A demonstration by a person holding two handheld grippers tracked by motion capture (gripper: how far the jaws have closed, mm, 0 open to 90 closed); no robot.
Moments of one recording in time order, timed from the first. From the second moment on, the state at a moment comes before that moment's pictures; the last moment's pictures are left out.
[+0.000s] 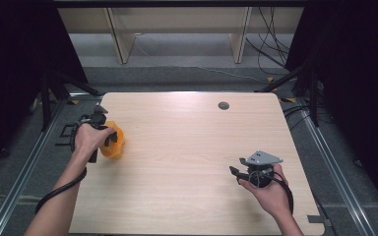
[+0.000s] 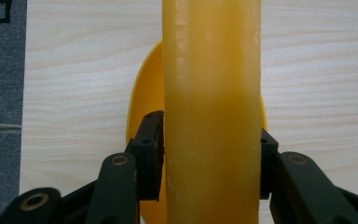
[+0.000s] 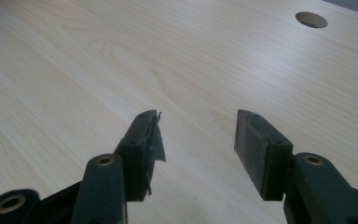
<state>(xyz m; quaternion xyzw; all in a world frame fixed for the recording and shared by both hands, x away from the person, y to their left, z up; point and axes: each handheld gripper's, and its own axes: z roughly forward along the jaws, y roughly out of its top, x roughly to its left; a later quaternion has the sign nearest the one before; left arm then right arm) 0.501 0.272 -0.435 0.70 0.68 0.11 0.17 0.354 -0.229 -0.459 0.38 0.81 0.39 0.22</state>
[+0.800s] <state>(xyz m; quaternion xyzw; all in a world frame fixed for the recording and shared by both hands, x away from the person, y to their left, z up) 0.495 0.270 -0.421 0.70 0.68 0.14 0.19 0.353 -0.229 -0.459 0.39 0.81 0.39 0.22</state>
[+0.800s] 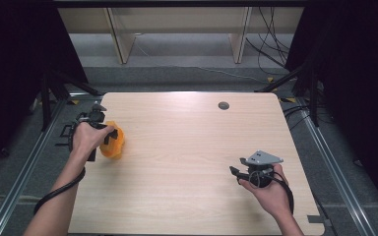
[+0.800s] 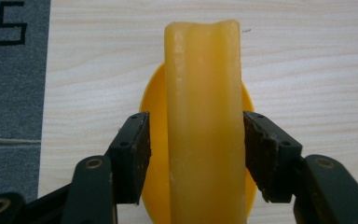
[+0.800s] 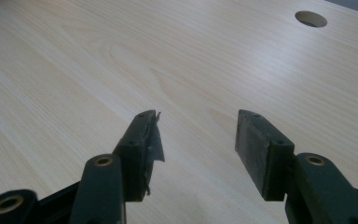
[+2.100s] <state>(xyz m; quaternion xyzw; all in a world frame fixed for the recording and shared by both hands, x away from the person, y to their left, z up) 0.434 0.301 -0.379 0.71 0.63 0.14 0.29 0.353 -0.231 -0.459 0.39 0.81 0.39 0.22</state>
